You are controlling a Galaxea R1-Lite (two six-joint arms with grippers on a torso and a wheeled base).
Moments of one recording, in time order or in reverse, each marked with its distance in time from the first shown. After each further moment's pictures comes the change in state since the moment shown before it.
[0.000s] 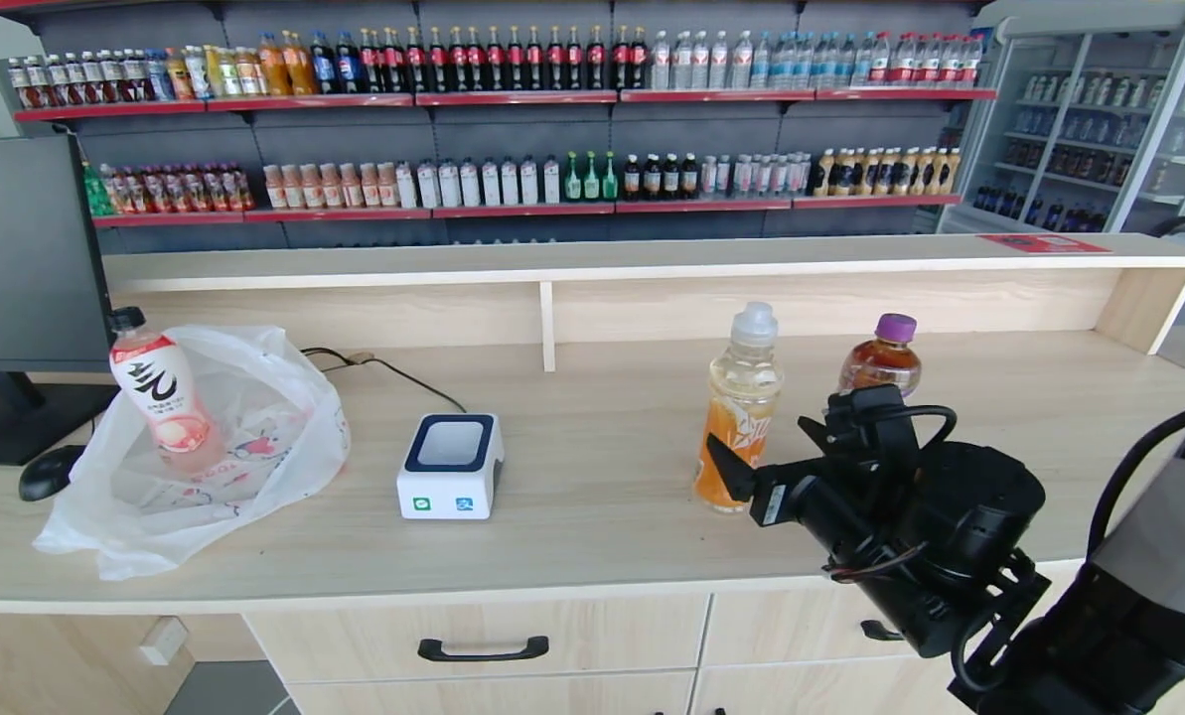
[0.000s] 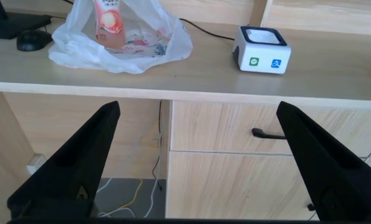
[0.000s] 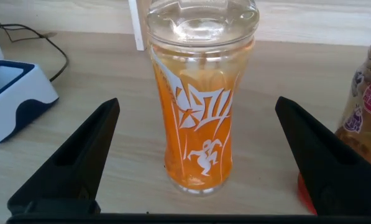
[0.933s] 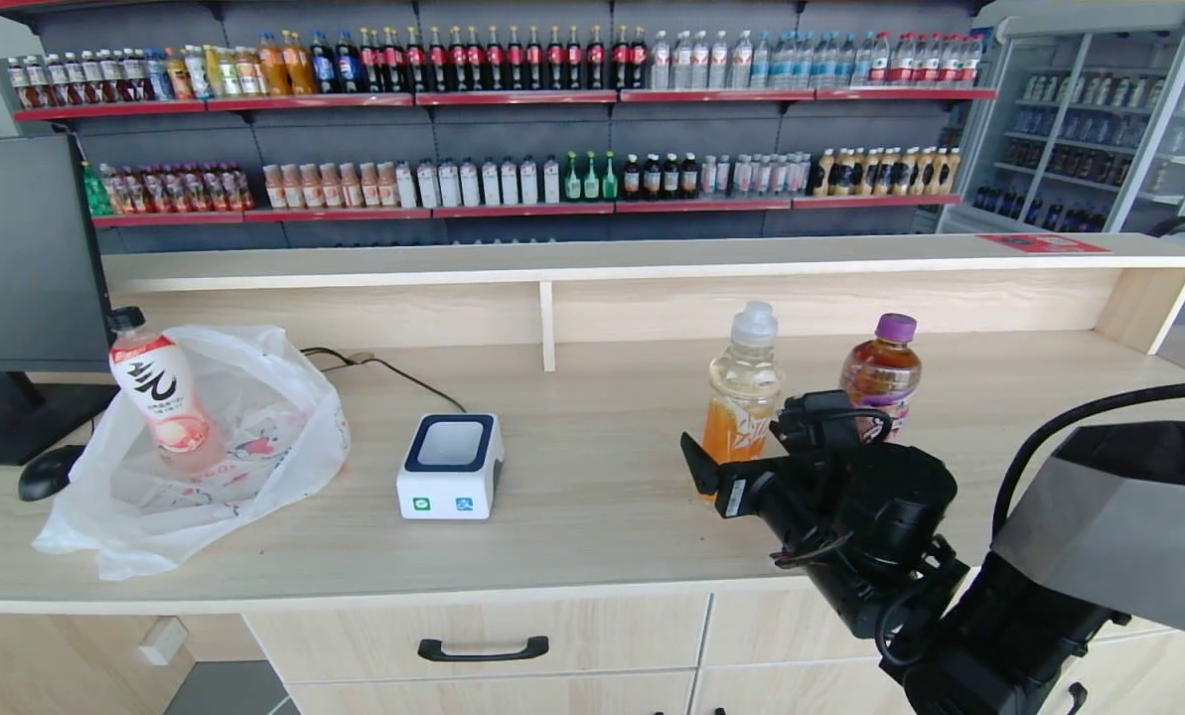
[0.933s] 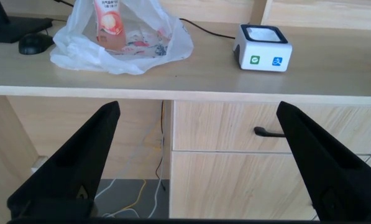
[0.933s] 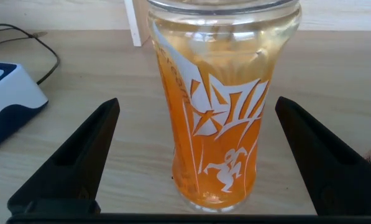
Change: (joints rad) left arm 0.000 0.000 0.000 0.001 -0.002 0.017; right arm 0.008 0.128 -0.128 0.000 -0.044 0.032
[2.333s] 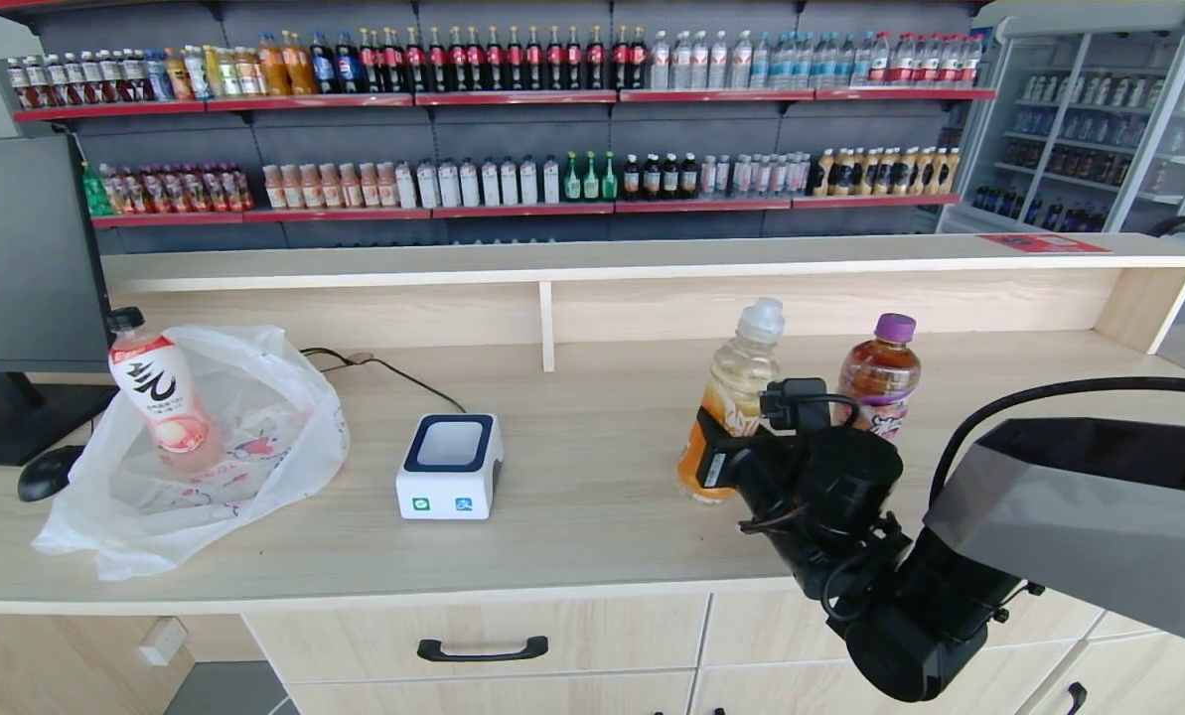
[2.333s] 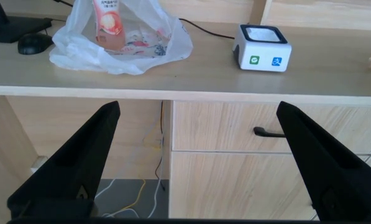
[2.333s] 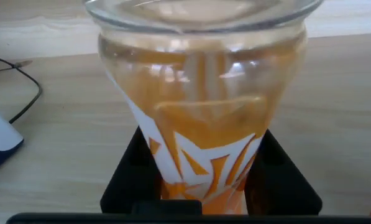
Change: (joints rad) left arm 0.000 0.000 0.000 0.000 0.000 -0.001; right arm -0.018 0.113 -0.166 -0.002 -0.020 0.043
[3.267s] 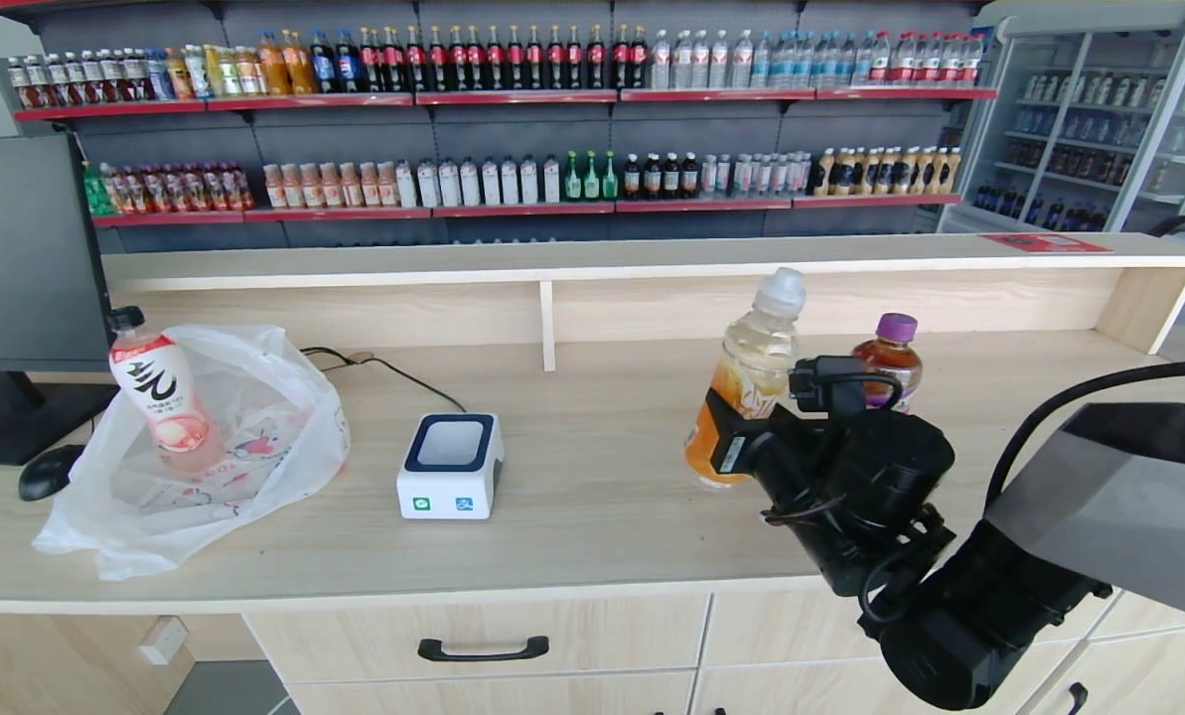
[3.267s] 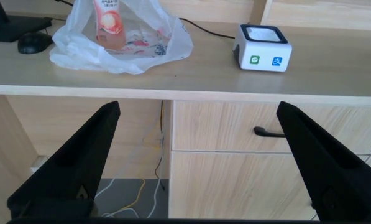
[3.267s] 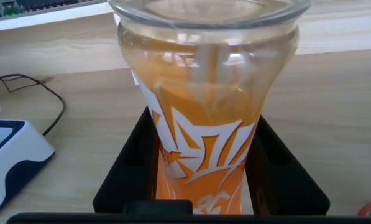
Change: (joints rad) left arm 0.000 0.000 0.000 0.000 0.000 -0.002; right arm 0.009 -0.120 0.064 0.002 0.001 0.007
